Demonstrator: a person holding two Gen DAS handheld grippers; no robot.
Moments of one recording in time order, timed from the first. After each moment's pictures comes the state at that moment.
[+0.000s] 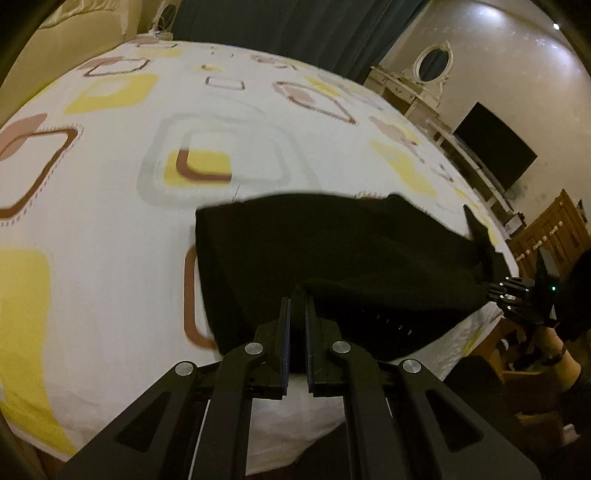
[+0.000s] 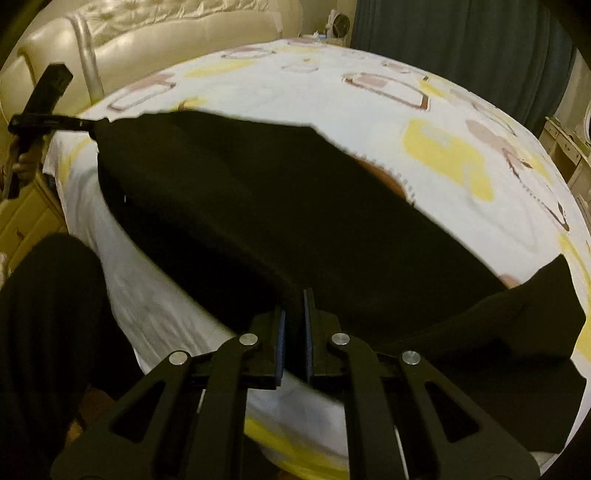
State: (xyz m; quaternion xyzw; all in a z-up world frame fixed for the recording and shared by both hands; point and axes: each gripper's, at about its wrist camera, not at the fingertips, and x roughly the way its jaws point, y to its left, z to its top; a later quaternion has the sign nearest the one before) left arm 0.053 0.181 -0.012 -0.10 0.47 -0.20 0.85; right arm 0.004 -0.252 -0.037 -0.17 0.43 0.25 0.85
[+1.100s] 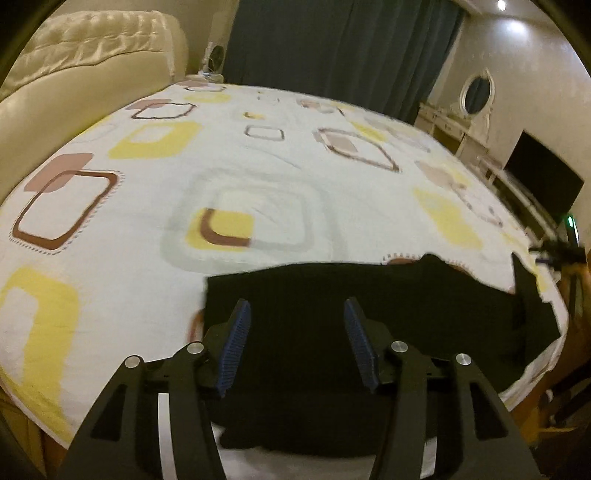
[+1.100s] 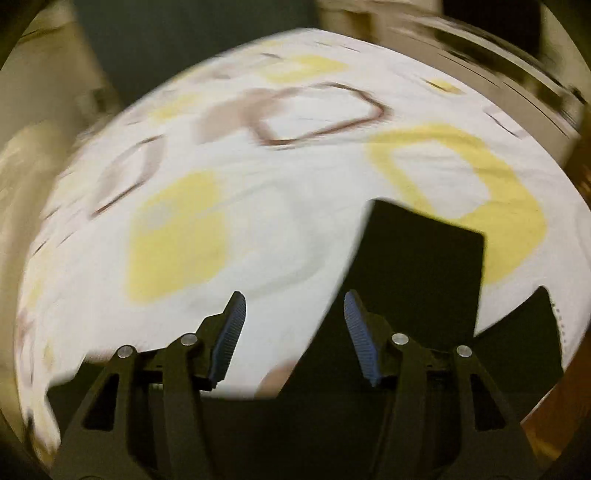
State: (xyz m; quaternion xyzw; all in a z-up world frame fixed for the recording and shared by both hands) left arm 0.074 0.126 0.014 -0.07 0.40 -0.08 0.91; right arm 0.221 -0.501 0.023 0.18 0.48 -0.14 0.85
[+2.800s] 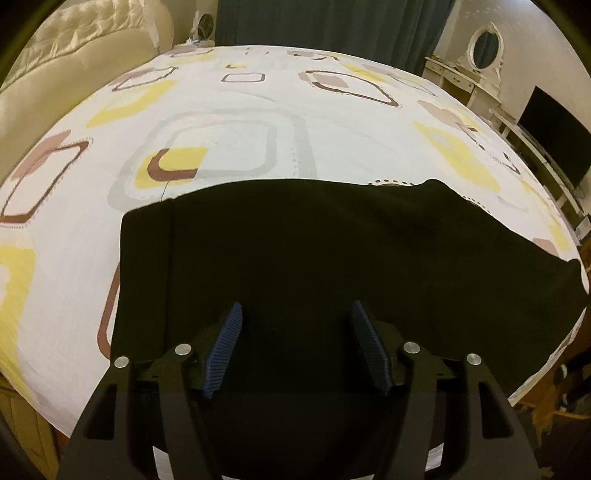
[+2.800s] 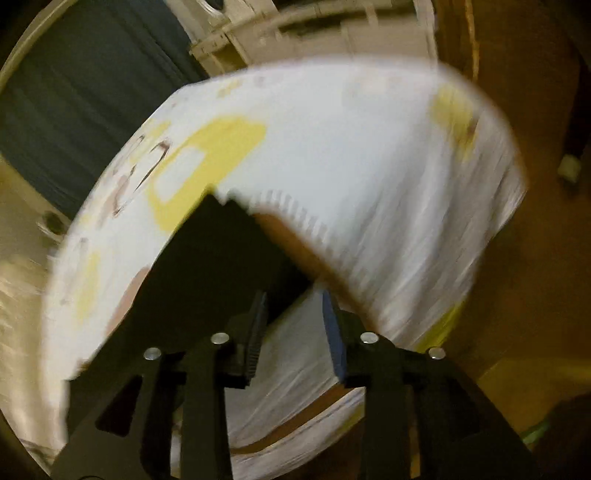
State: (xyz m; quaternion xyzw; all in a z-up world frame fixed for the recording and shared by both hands) left arm 0.076 0.063 -0.034 -0.04 0.47 -0.06 0.88; right arm -0.051 -0.708 -0.007 0.31 0.36 -0.22 0.85
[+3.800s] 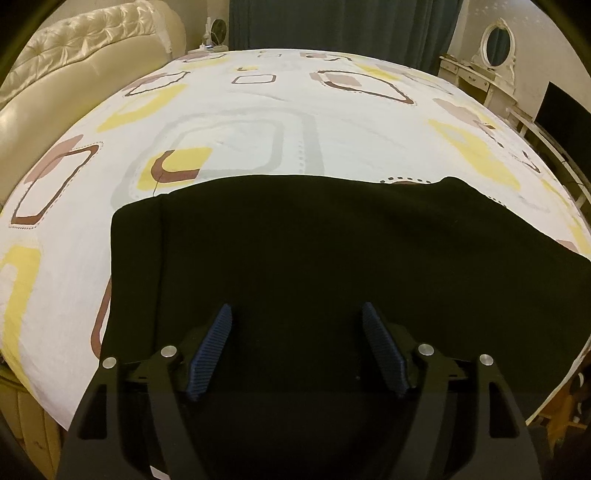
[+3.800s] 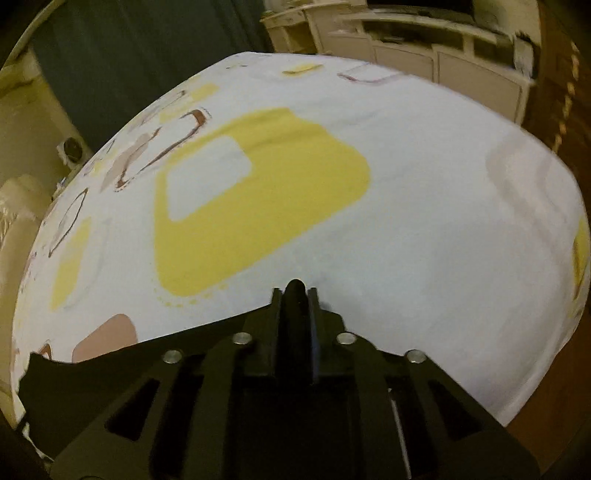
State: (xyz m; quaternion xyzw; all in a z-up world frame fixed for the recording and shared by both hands) left arm 0.081 0.045 -0.045 -0.02 0.46 -0.01 0.89; right arm 0.083 -0.748 -0.052 0.25 0.40 -0.14 0.87
